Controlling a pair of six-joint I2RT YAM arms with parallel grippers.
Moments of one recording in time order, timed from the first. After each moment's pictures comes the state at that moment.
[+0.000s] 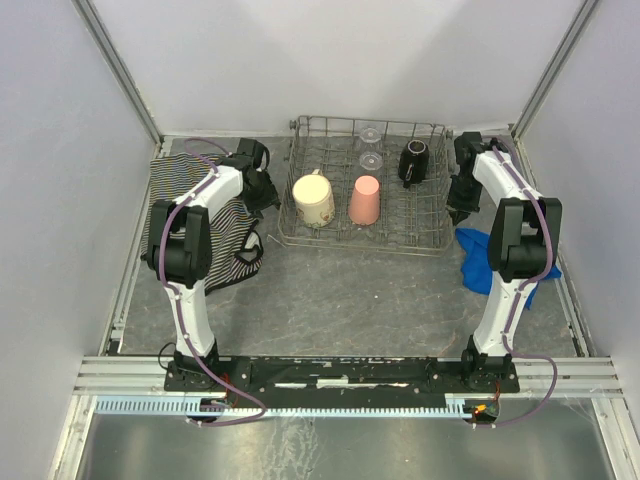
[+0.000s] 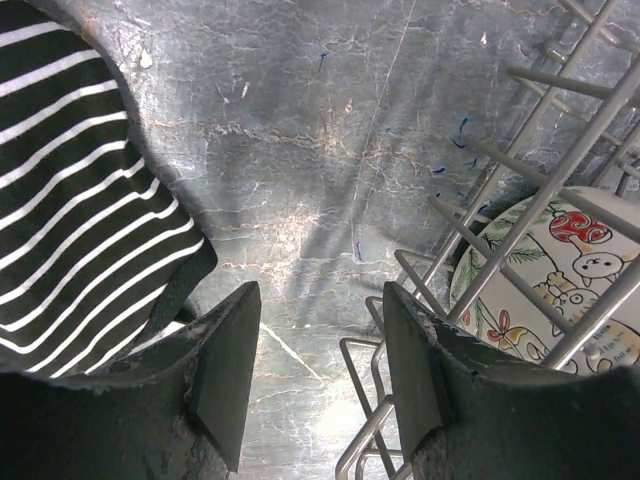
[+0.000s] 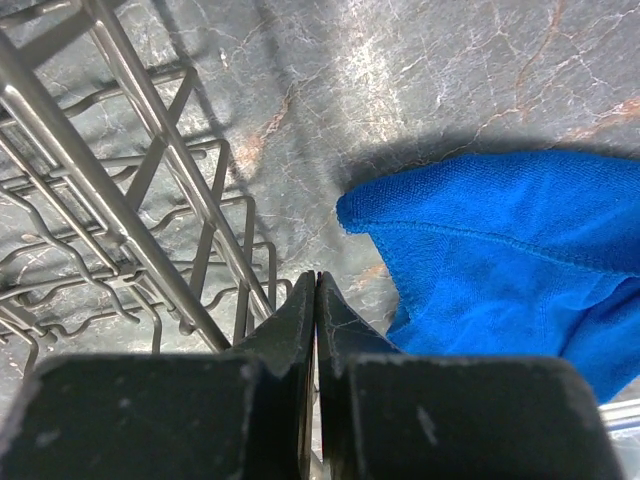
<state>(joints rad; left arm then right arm) -0.23 2.02 1.56 -0.68 0.01 -0.61 0.00 2.03 1.66 -1.03 0.11 0.33</state>
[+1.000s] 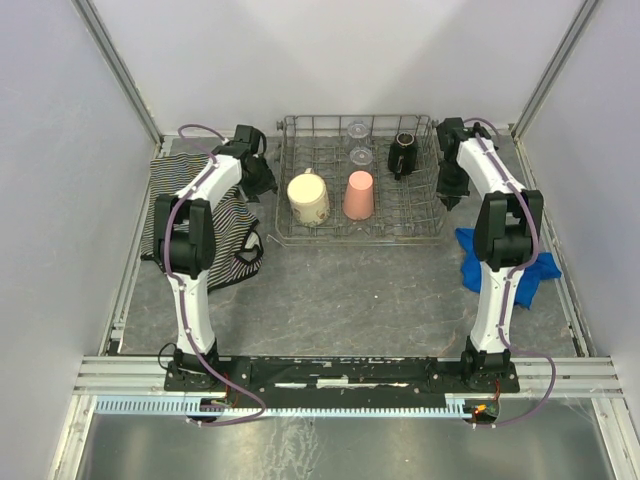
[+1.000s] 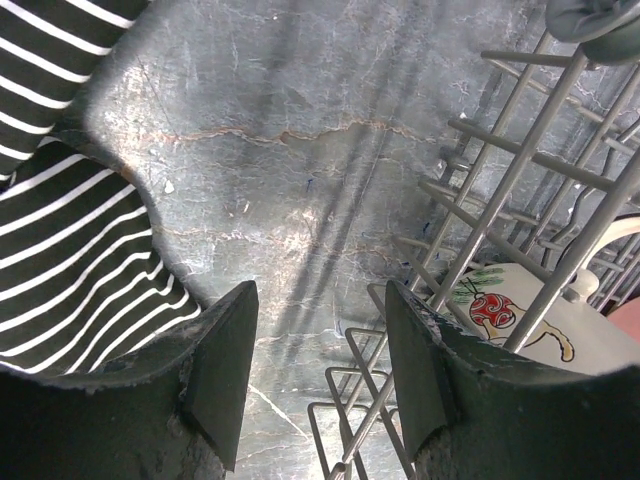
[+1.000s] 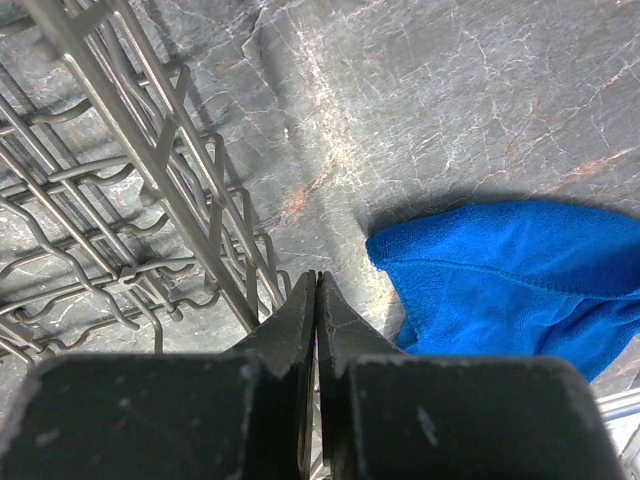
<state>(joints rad) -0.20 2.13 1.74 -0.70 -0.03 -0.60 0.08 2.18 1.93 -1.14 0.22 0.32</state>
